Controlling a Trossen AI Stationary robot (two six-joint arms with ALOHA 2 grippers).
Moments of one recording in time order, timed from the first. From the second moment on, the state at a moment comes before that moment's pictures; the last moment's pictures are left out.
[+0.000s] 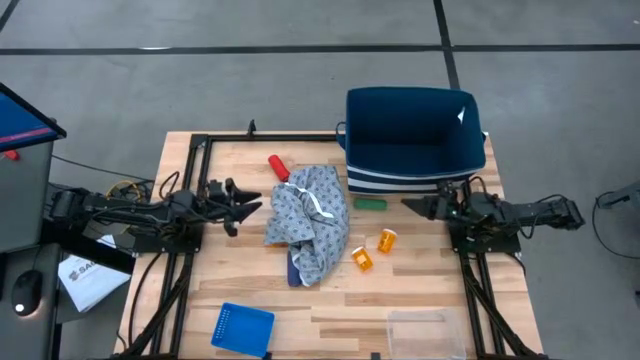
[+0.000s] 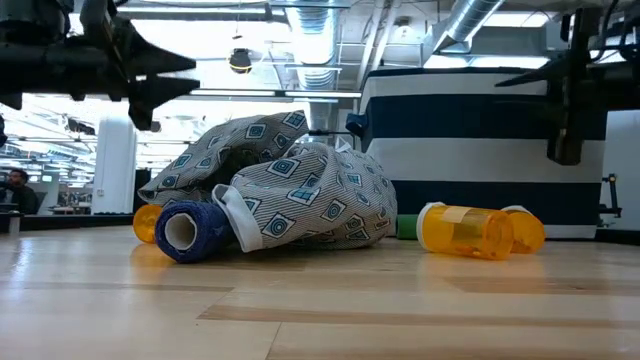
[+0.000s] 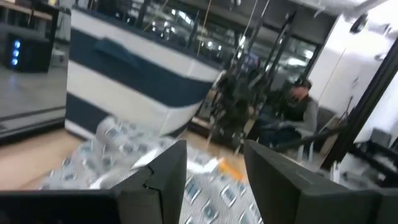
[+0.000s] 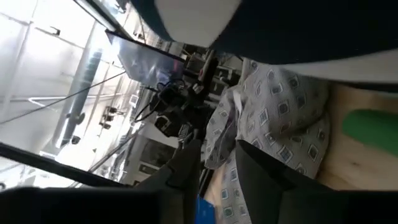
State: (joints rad) left arm 0.01 0.53 0.01 0.65 -0.24 -0.35; right arm 0.09 0.05 0.01 0.06 0.35 1.19
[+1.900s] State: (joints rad) left arm -0.02 0.61 0.57 -0.16 -0.05 -0.39; right arm 0.99 1.12 0.81 1.08 0.89 0.04
